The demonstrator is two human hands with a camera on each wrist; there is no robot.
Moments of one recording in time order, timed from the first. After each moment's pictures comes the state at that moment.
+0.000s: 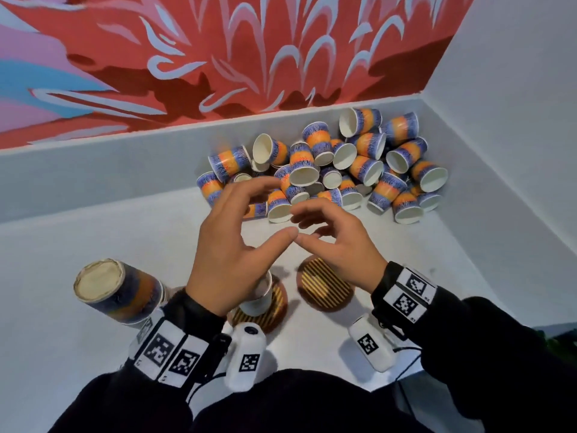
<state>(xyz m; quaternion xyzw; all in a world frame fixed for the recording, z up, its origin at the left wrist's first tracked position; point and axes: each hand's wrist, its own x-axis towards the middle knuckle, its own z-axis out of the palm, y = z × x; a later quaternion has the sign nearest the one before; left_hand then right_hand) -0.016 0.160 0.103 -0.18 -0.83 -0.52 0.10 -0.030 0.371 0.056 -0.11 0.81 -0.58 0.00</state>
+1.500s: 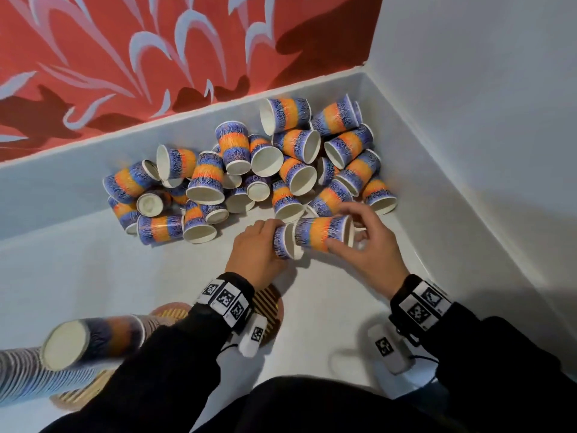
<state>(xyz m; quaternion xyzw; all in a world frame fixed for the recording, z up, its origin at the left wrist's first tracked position) -0.140 0.374 -0.069 -0.15 -0.96 -0.21 -0.11 -0.079 0.617 -0.038 0.02 0.83 -0.56 -0.06</state>
